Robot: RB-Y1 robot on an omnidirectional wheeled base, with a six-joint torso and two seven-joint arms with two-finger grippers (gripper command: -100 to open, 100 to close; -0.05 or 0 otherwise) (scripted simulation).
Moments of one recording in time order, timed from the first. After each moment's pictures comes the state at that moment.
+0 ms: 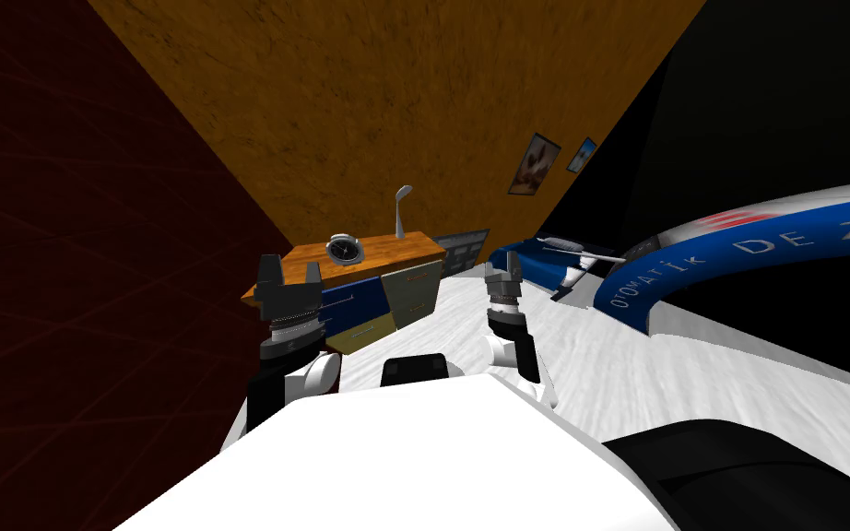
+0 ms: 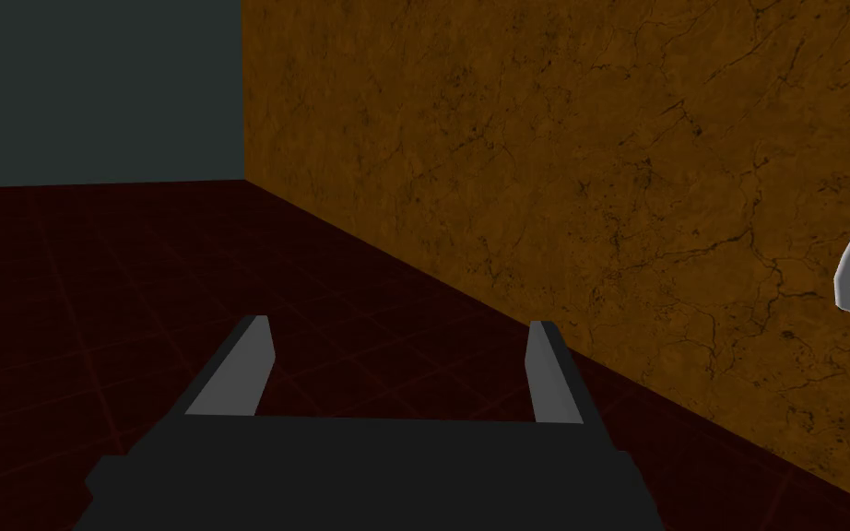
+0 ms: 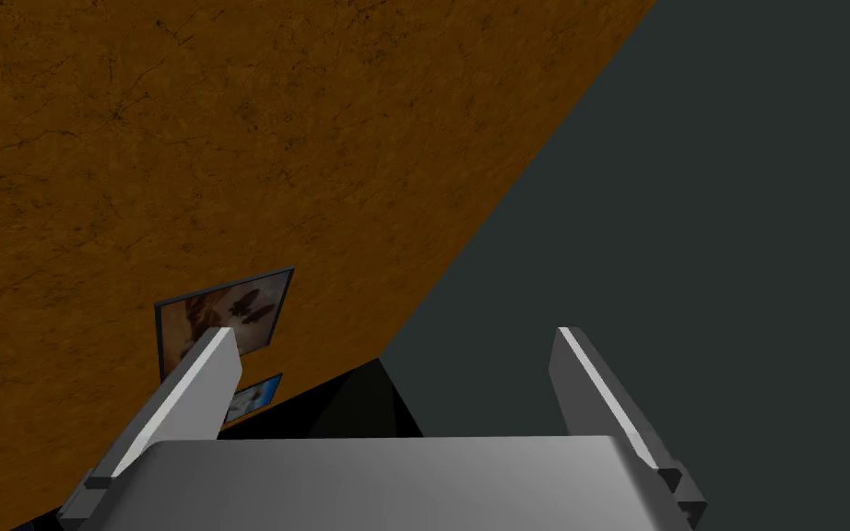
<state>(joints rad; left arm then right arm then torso) 0.54 -0.02 -0.03 -2.37 0.00 -0.52 -0.04 0.49 -0.04 -0.04 -2.35 -0.05 -0.36 0.01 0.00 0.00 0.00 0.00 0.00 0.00</state>
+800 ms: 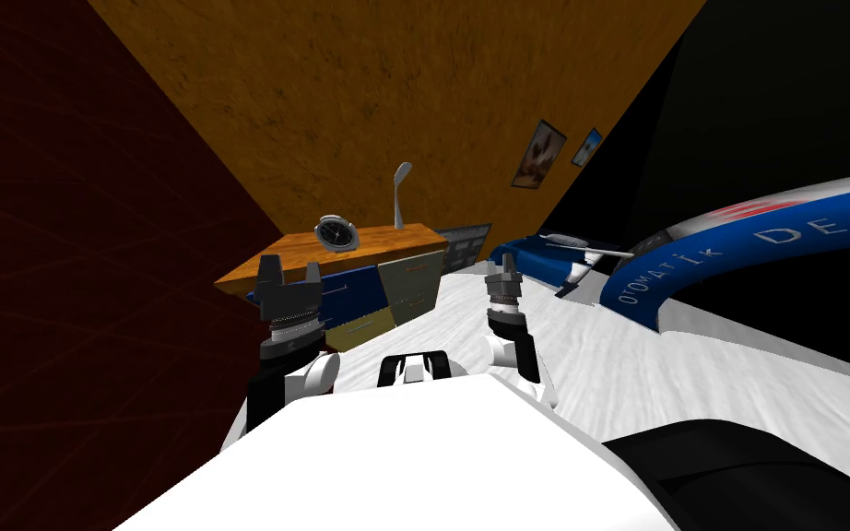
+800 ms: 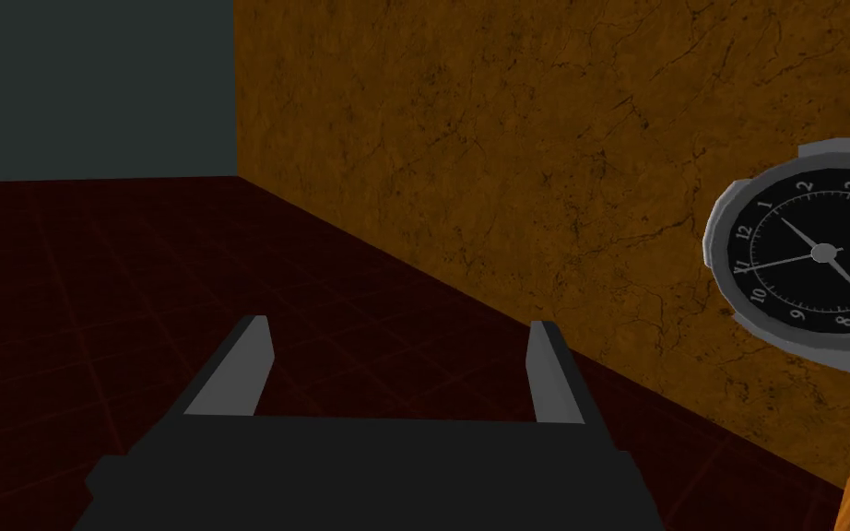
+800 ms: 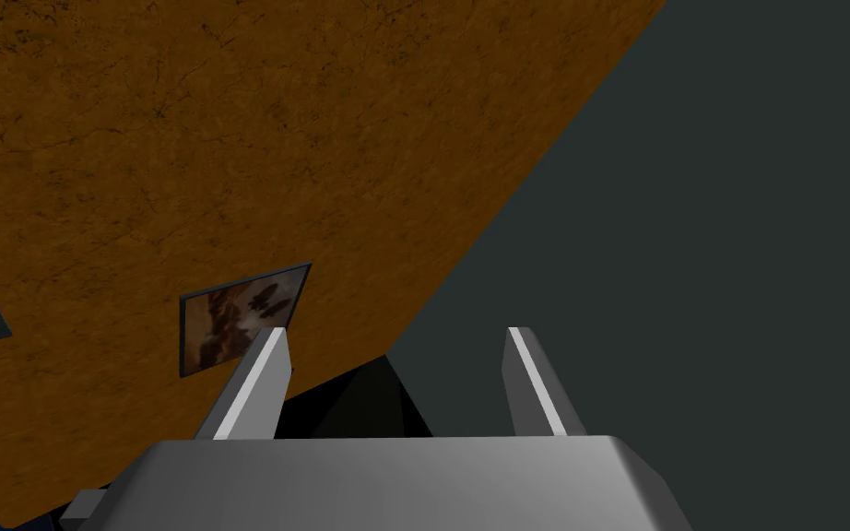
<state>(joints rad) 0.54 -0.02 -0.03 -2.38 0.00 -0.52 -0.04 0.49 -0.04 -0.04 -2.35 -0.05 -0.36 0.01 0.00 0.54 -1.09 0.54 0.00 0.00</state>
